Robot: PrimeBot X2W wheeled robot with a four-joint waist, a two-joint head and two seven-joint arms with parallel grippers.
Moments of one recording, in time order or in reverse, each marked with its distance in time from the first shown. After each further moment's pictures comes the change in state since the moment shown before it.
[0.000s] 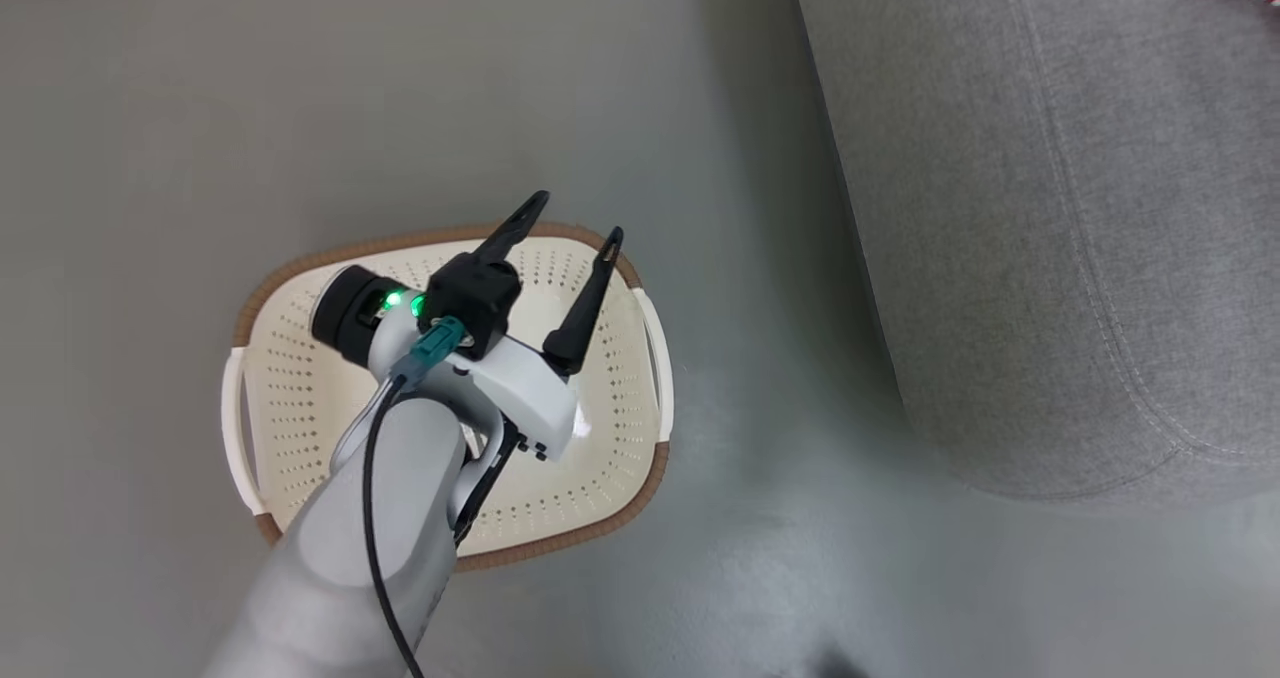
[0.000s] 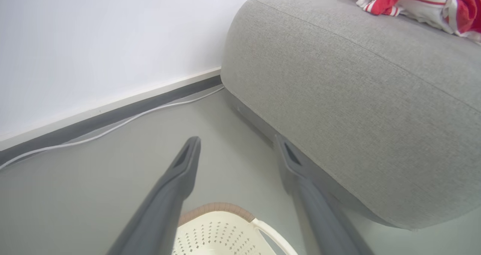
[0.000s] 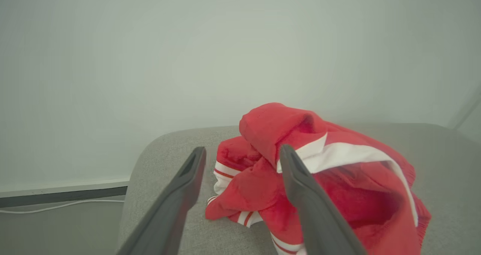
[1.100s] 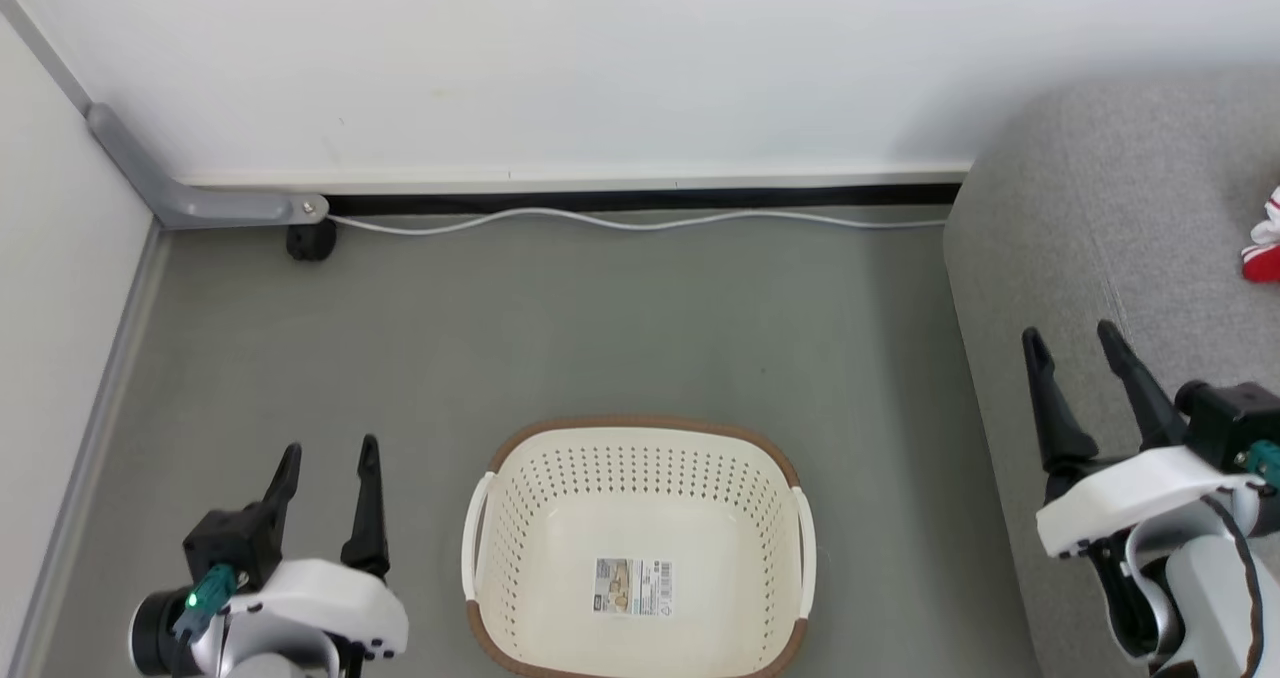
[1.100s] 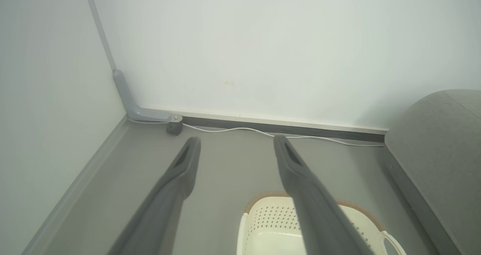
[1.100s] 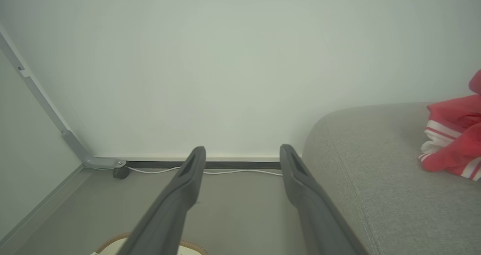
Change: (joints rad) left arm 0.478 -0.018 0.510 -0.140 0.011 0.065 0.000; right arm 0.462 0.172 0.229 -0.133 0.047 0.000 0.000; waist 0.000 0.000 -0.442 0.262
